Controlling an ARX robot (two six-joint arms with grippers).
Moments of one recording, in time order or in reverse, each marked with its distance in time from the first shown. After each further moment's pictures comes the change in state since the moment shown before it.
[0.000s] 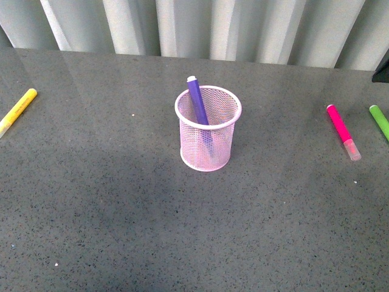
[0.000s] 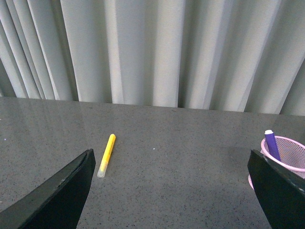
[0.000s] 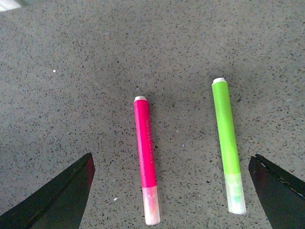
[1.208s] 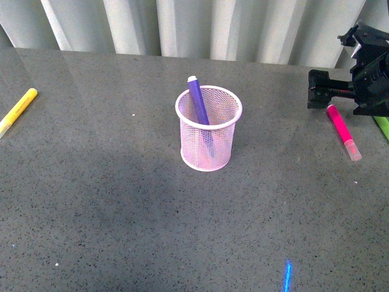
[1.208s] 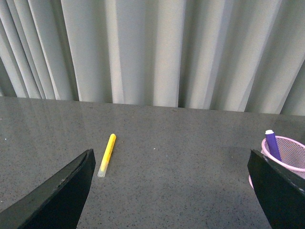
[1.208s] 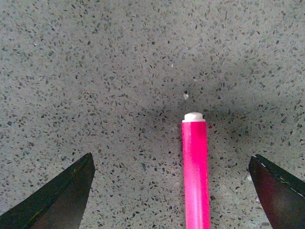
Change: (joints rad) left arm 0.000 0.000 0.000 0.000 0.000 0.000; right arm 0.143 0.341 0.291 -0.088 0.119 -0.014
